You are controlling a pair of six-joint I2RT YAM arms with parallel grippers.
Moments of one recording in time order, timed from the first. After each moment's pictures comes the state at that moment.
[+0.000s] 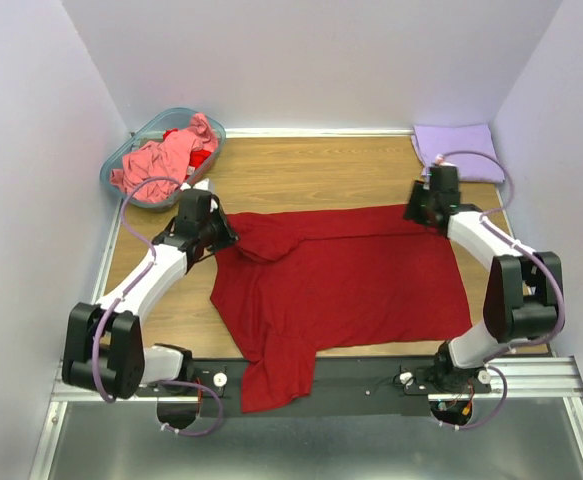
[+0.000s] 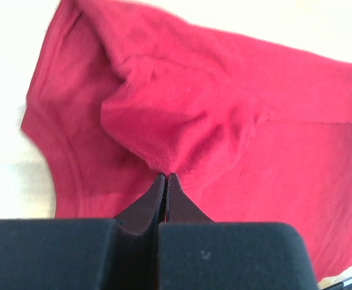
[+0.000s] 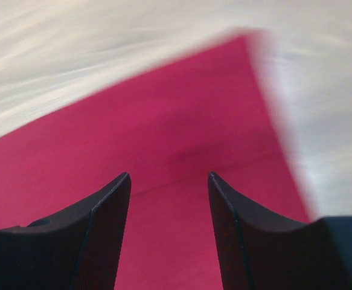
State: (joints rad) left arm -0.24 1.26 0.77 -0.25 0.13 -0.60; right arm 0.02 1.60 0.97 -0.19 0.12 0.31
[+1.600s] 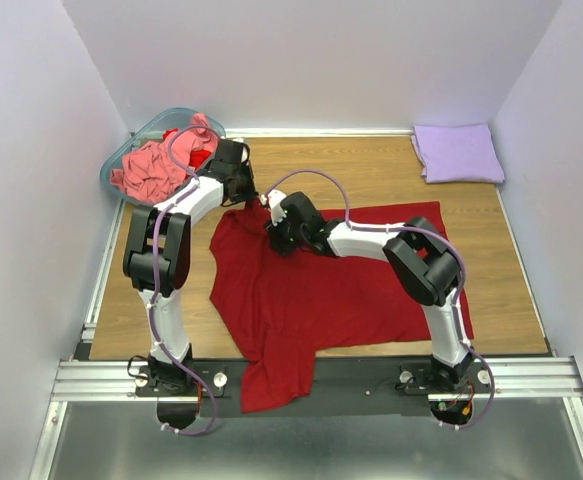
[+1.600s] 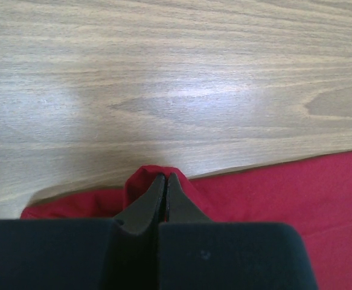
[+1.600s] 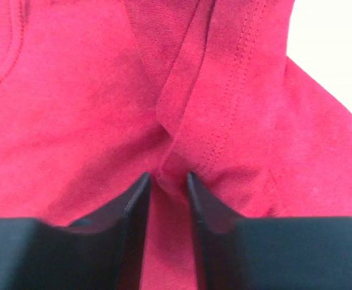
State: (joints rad) left arm -0.25 1.97 1.43 -0.28 0.10 -0.42; right arm 0.81 2.09 1.33 0.08 -0.12 0.02
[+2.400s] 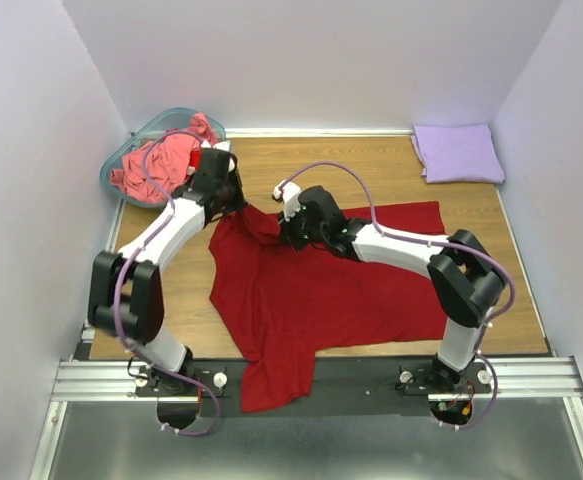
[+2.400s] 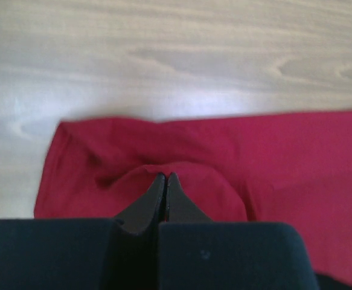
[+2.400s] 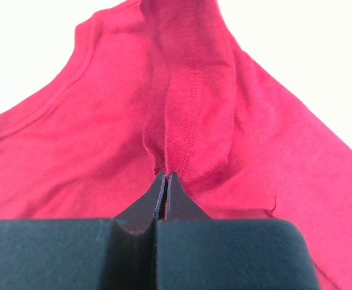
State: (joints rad) left arm -0.27 1.65 1.23 -0.33 0.04 -0.43; right arm 0.81 1.84 1.21 0.06 -0.15 0.02
